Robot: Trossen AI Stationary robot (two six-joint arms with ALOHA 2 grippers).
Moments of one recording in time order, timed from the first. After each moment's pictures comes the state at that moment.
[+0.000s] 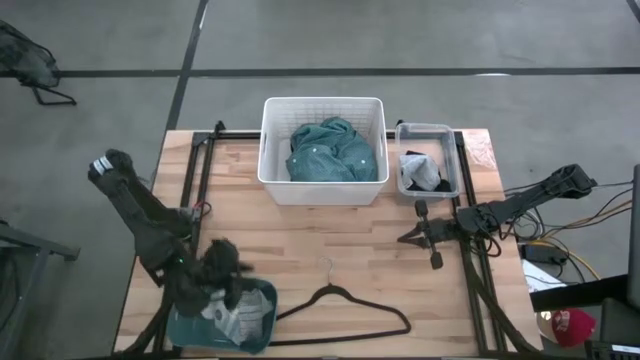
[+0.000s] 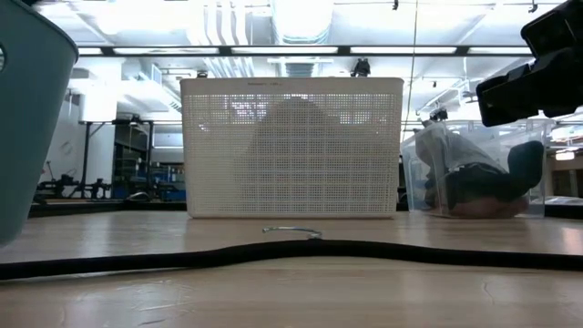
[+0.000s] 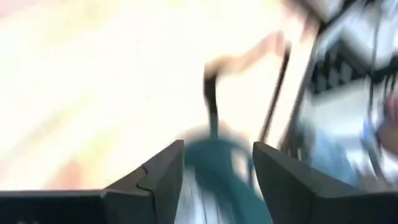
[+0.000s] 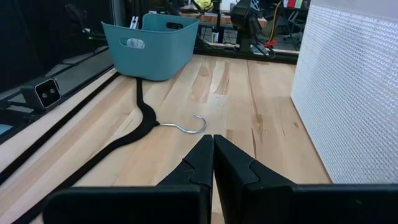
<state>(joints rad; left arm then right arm) -0.90 1.20 1.01 -0.75 -0.59 -1.47 0.36 0.47 0.02 0.26 0.18 0.02</state>
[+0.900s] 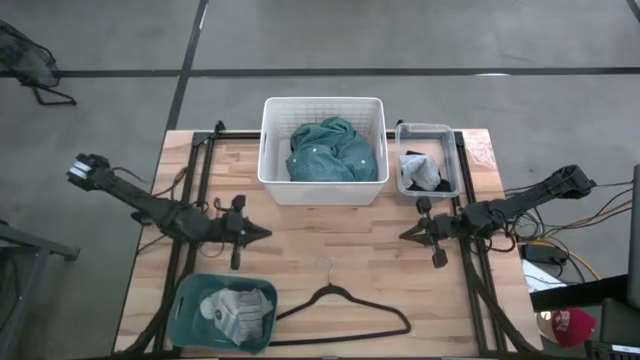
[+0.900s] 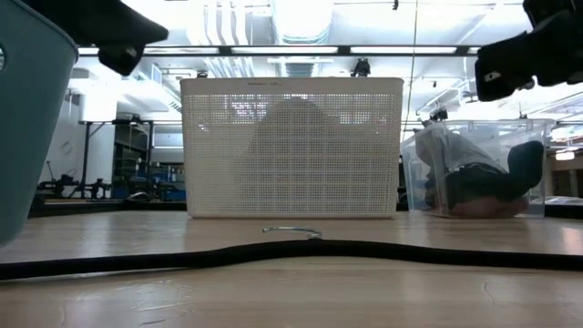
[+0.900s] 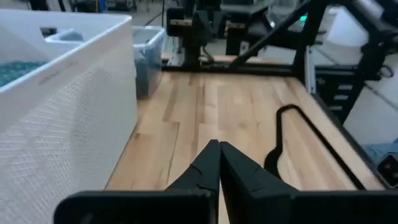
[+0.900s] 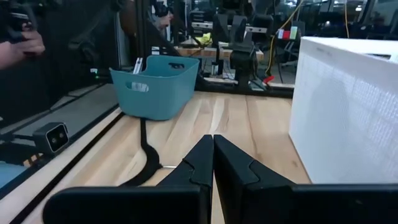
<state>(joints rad) -0.44 0.76 0.43 0.12 -0.46 -0.17 0.35 0.44 0.06 0.32 0.18 0.02</state>
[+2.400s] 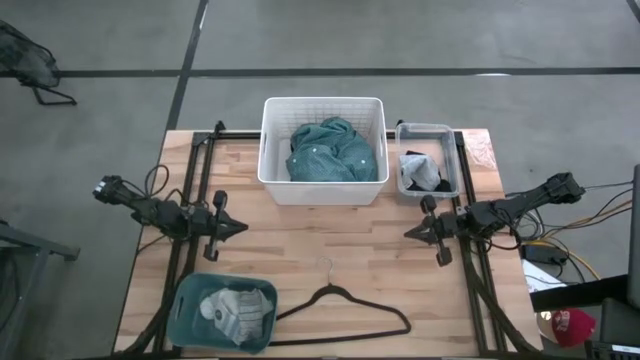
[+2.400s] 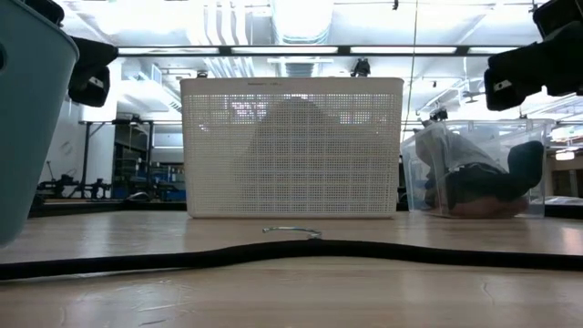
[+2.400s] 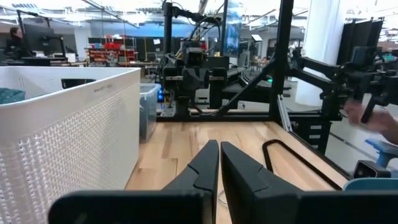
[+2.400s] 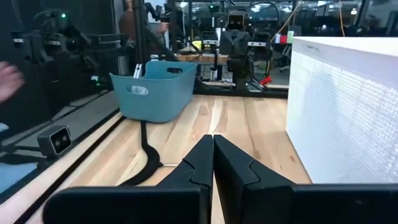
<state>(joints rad) -0.44 0.01 0.01 0.07 -0.38 0.00 0.36 0.21 0.01 0.18 0.19 0.05</state>
